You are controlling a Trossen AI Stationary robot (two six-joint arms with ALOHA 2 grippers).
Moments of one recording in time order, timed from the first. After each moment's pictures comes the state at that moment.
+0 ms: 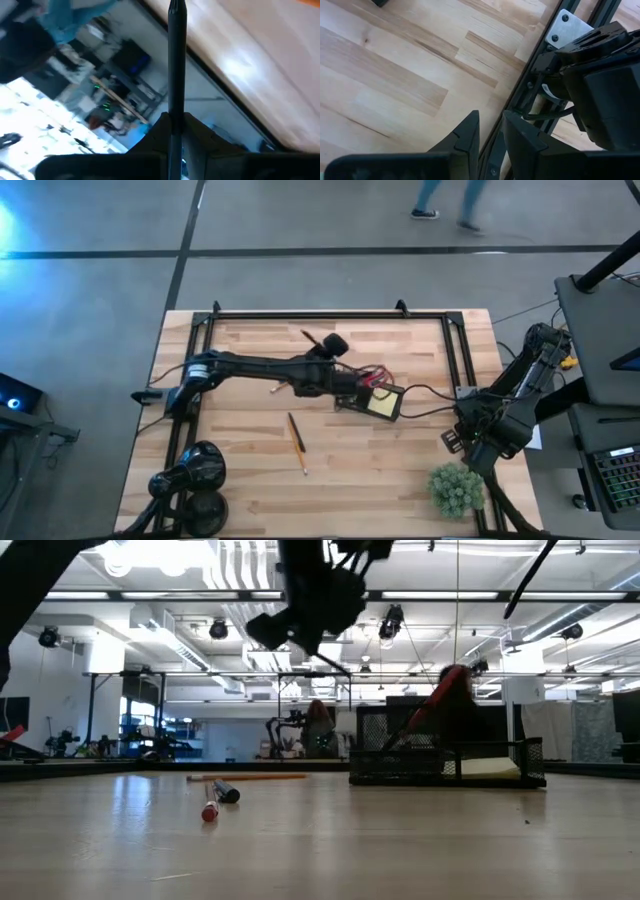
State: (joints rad) left arm -0.03 2.08 1.97 -1.30 -1.04 0.84; right arm 0.99 1.14 0.93 -1.56 0.15 2.06
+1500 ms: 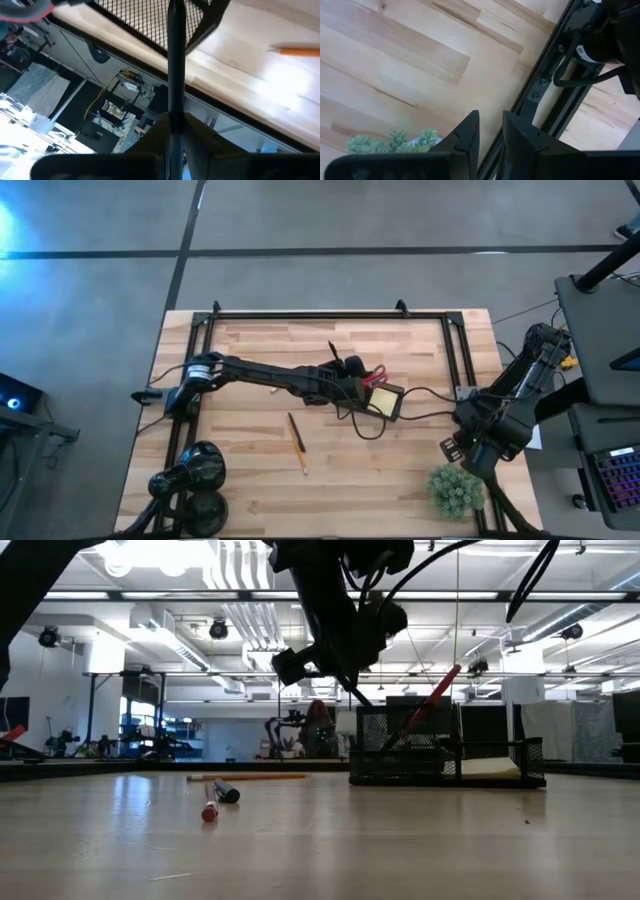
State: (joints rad) left arm -0.03 2.08 1.76 -0.74 -0.90 1.45; right arm 1.00 1.14 0.93 -1.42 0.07 2.10
